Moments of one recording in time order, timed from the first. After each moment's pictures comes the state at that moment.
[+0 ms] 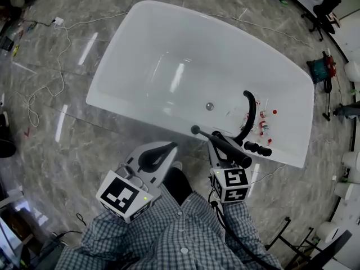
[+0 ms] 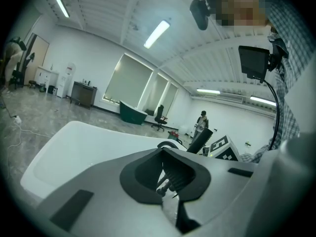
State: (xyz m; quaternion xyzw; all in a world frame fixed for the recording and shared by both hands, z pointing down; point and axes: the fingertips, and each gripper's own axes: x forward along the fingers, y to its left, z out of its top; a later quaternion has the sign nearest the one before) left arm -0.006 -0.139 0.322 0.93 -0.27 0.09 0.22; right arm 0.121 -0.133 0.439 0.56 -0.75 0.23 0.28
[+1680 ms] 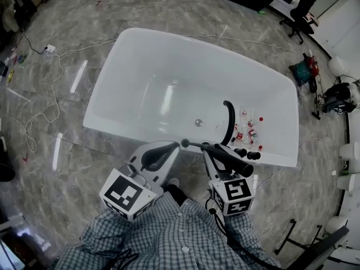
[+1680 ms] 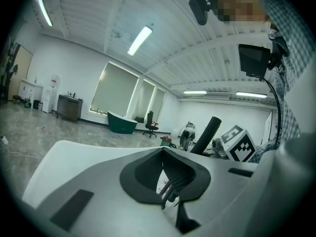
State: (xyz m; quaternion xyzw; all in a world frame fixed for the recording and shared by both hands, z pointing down) left arm 0.028 -0.132 0.260 0.96 -0.22 0.07 0.15; right arm 0.126 -0.112 0.341 0.58 -0.76 0.18 0.24
